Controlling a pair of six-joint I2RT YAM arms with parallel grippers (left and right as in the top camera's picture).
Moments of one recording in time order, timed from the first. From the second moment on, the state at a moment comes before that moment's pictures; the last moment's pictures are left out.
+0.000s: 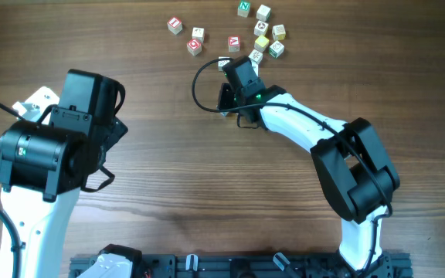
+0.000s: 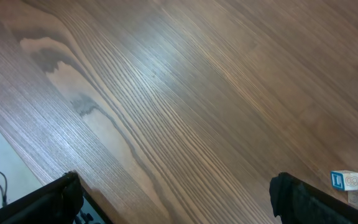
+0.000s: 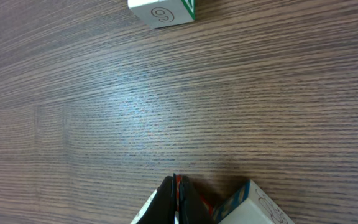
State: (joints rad) left arm -0.25 1.25 1.64 -1.65 -0.50 -0.99; right arm 0.57 2.06 1.35 -0.25 0.00 0.69
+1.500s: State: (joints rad) left arm -0.25 1.25 1.64 -1.65 -0.50 -0.99; right arm 0.53 2.06 1.38 -0.30 0.05 0.70
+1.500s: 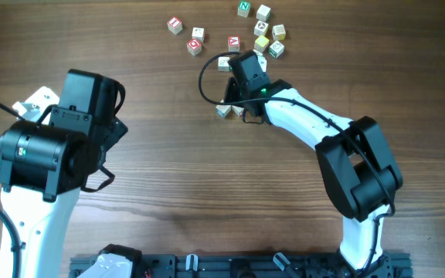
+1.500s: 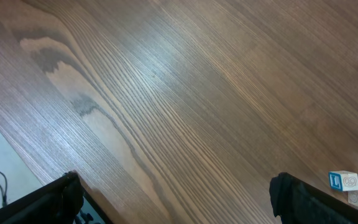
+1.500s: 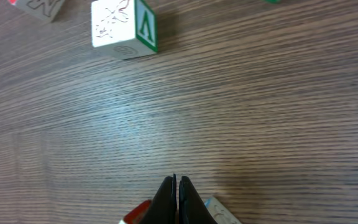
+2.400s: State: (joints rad) left arm -0.25 1.25 1.64 -1.65 -0.50 -0.99; right arm 0.53 2.06 1.38 -0.35 0.06 0.71
